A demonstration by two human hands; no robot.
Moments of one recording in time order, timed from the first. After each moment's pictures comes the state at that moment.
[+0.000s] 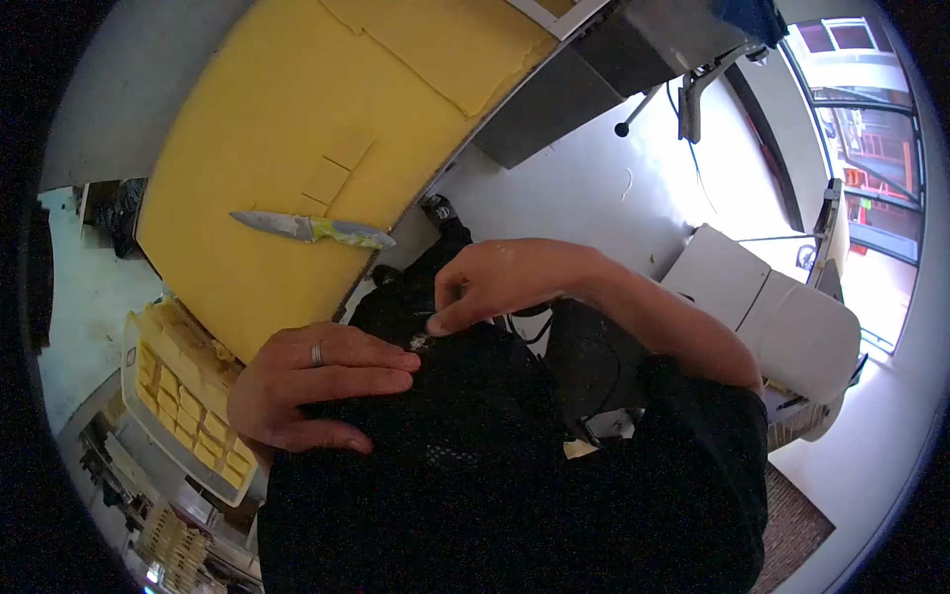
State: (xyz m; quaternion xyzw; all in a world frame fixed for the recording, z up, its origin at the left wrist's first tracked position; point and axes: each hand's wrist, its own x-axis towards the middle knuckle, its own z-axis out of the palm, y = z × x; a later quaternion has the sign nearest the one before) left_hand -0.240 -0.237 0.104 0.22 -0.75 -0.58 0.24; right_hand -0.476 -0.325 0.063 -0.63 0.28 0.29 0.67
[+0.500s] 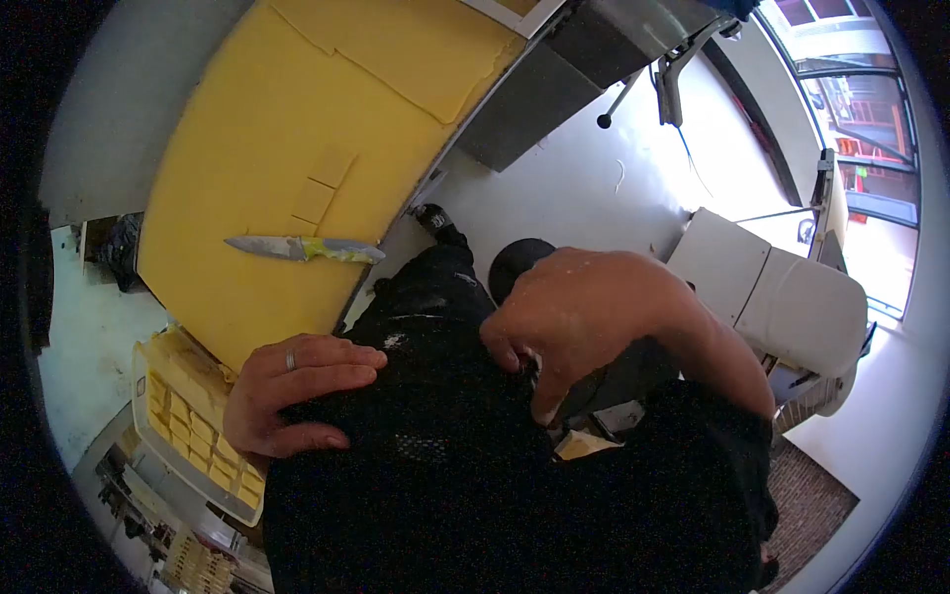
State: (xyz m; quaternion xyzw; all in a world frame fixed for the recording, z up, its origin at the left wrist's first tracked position) left_hand -0.230 -0.237 0.109 0.26 -0.75 -0.56 0.23; right_hand -0.511 -0.326 0.137 -0.77 0.12 0.35 0.52
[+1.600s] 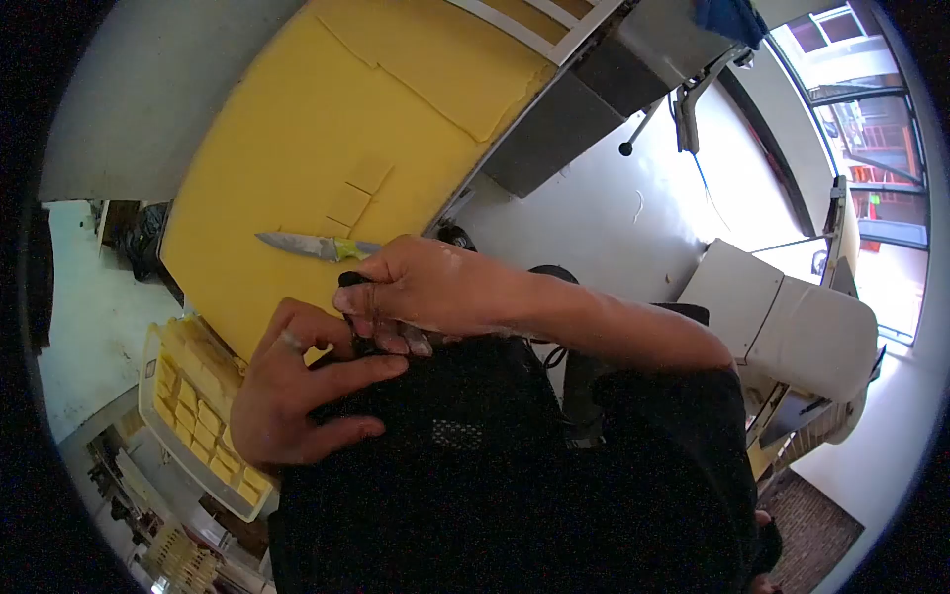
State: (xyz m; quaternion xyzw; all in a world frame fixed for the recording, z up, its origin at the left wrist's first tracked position) left_hand -0.233 -0.218 0.153 0.41 -0.81 -0.40 0.16; right_hand -0.421 -0.305 0.104 -0.47 0.30 0.02 0.83
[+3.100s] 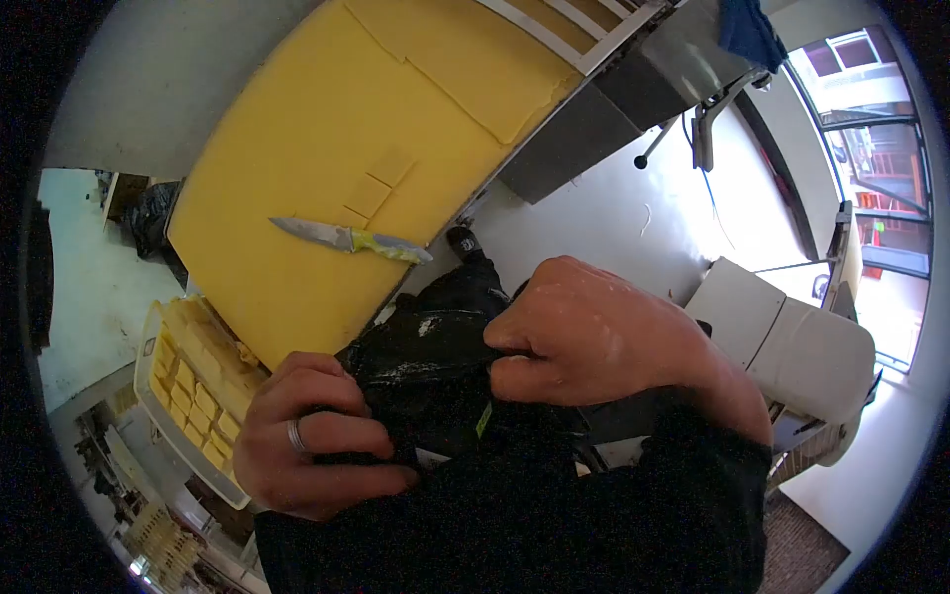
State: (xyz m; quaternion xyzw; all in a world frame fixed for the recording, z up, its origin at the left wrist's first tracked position) left_hand -0.240 -0.194 0.159 0.31 -0.82 -0.34 0.34; right_hand -0.475 -0.303 0.163 -0.80 0.26 0.09 0.54
